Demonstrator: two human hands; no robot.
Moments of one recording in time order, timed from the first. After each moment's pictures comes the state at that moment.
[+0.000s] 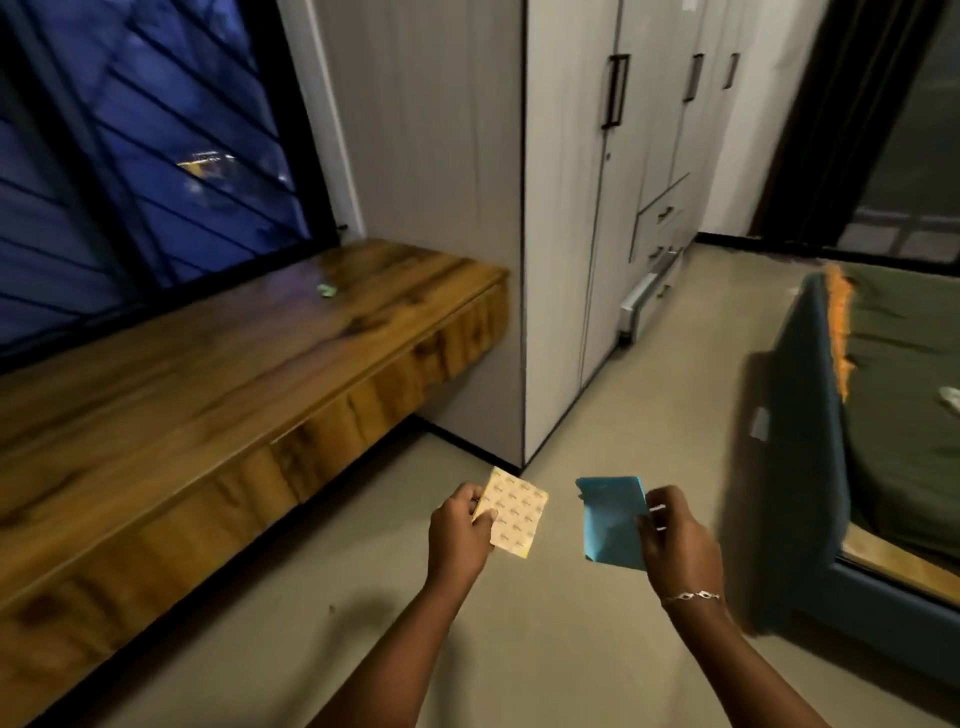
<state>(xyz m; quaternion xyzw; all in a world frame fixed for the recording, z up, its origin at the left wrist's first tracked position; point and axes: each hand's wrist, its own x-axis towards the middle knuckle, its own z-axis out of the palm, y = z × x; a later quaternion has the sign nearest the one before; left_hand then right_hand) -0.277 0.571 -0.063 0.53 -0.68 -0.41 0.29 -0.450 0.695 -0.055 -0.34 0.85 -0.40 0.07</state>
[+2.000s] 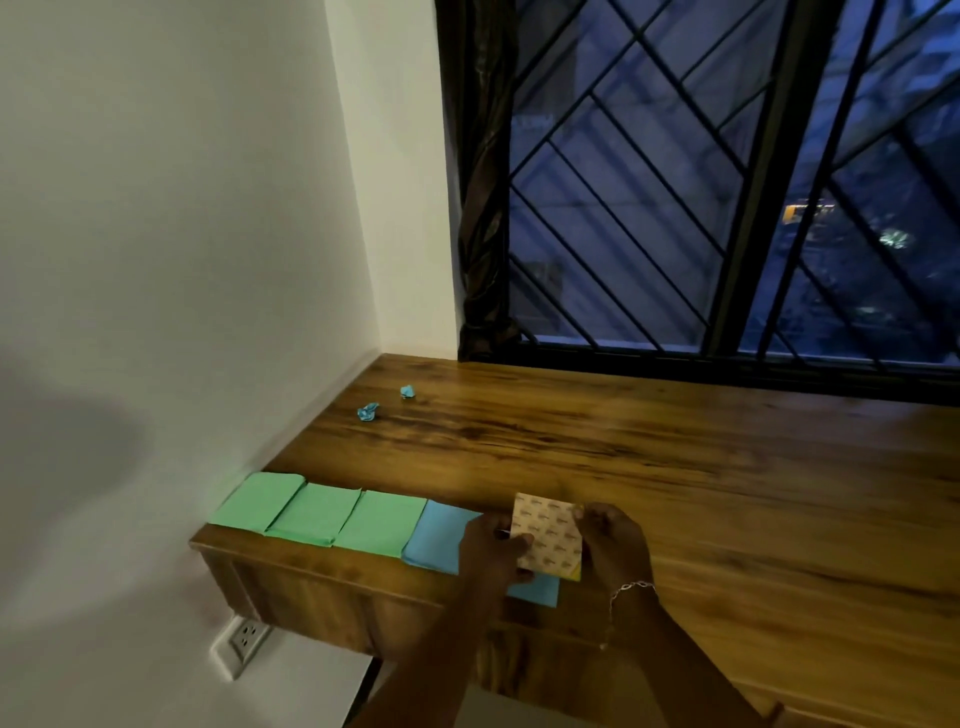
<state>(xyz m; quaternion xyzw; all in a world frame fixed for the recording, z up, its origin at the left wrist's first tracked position) 0.118 0.380 -0.017 0.72 -0.18 -0.33 0.58 0.015 0.291 -0.014 -0.65 0.47 -0.33 0.50</state>
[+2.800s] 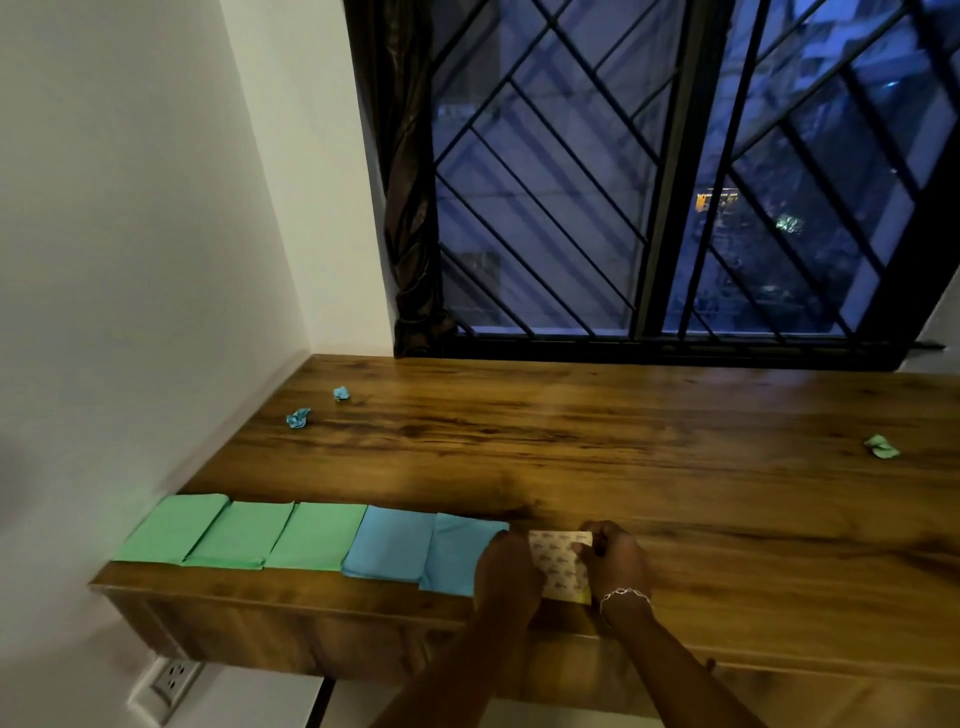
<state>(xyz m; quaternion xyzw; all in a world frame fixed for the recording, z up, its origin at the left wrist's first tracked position) 0.065 0.341 -0.044 0.85 -0.46 -0.15 0.22 -0.035 0.268 -0.046 -0.67 0.58 -0.27 0.38</state>
